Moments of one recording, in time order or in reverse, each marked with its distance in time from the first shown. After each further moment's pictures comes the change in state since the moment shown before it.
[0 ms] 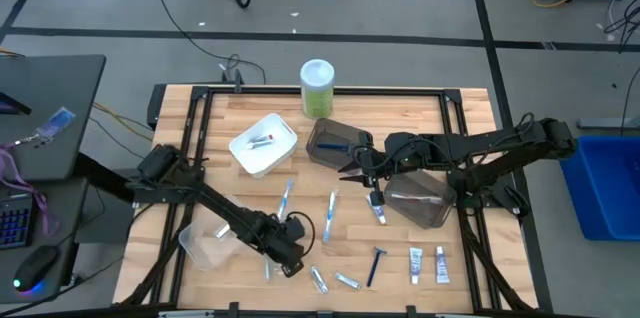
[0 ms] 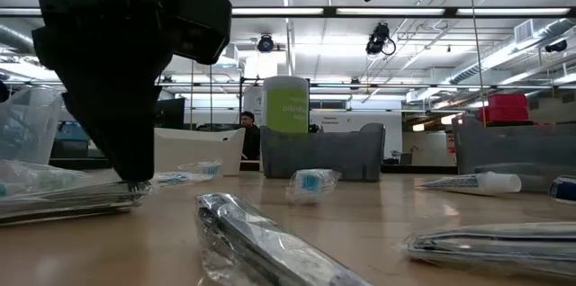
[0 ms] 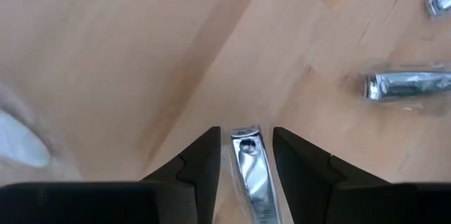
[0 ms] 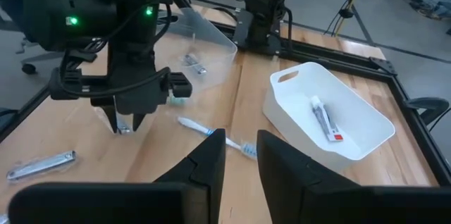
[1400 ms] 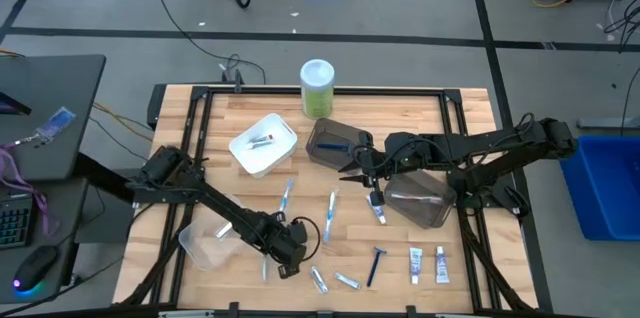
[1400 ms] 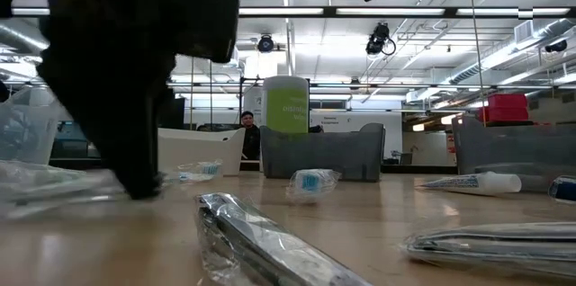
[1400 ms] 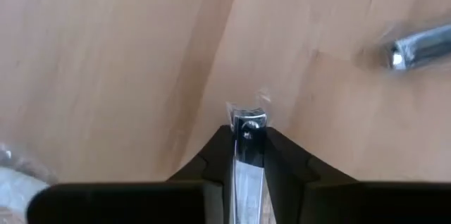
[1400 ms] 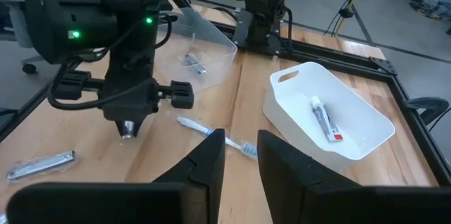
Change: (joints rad) left arm 0.017 0.031 0.019 -0.014 -0.006 0.241; right arm 0.000 0.000 0.000 0.000 0.000 0.000
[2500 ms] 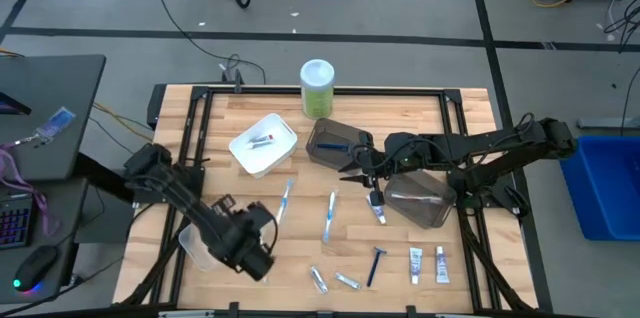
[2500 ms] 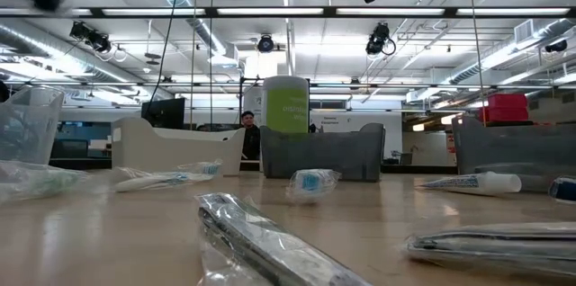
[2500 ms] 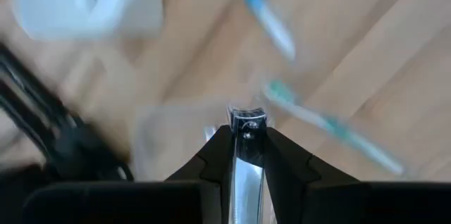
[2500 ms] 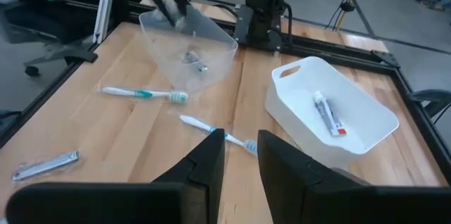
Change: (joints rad) left arm -0.151 -0.115 0.426 -1.087 -0.147 -0.511; right arm 0.000 0.000 -0.001 -0.004 0.000 0.026
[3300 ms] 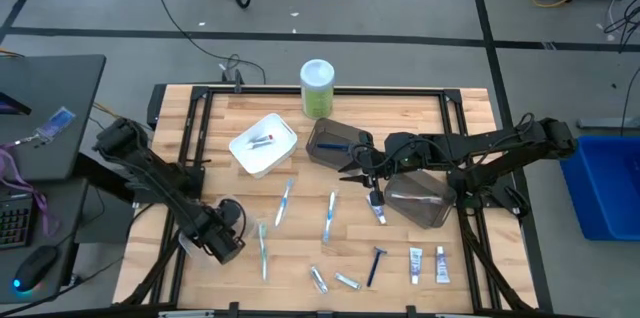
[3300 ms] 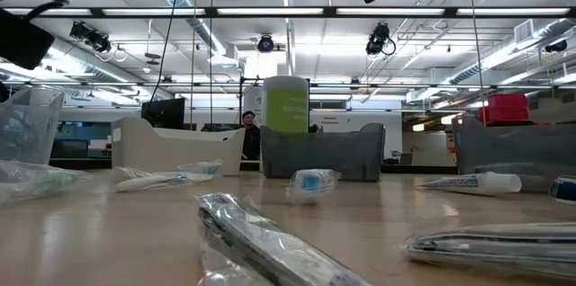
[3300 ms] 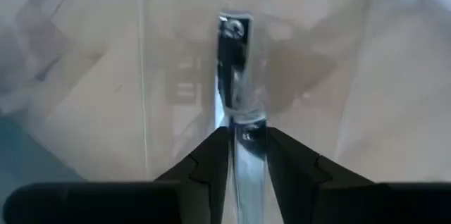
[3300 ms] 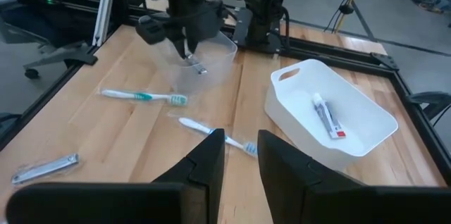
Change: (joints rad) left arm -0.113 -0.335 -0.825 0.691 0.233 -0.281; right arm 0.000 0.000 0.000 0.003 0.000 0.000
